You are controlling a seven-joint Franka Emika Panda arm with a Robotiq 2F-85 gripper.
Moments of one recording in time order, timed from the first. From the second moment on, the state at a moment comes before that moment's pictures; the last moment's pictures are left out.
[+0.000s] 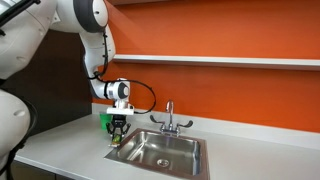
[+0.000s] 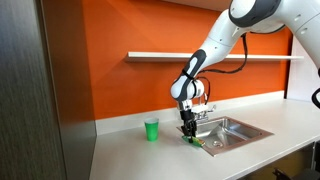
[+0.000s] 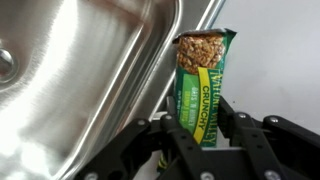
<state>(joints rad) 0.03 0.52 0.08 -2.00 -0.10 2.23 -0.38</state>
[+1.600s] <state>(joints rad) 0.01 0.51 0.07 -1.96 -0.11 2.22 -0.42</state>
